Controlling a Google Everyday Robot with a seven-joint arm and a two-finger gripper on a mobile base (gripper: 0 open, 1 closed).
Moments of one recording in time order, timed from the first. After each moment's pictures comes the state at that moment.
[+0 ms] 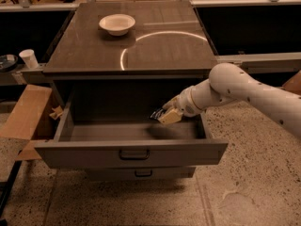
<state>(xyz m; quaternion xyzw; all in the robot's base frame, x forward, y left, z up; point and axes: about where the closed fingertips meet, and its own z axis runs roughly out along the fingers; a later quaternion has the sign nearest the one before) 0.621 -0.067 0.678 -0.52 0.77 0.21 0.30</state>
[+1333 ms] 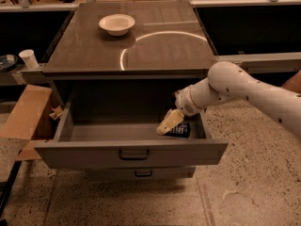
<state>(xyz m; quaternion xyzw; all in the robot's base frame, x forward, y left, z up) 0.622 -0.066 0.679 -0.51 0.78 0.21 0.30</state>
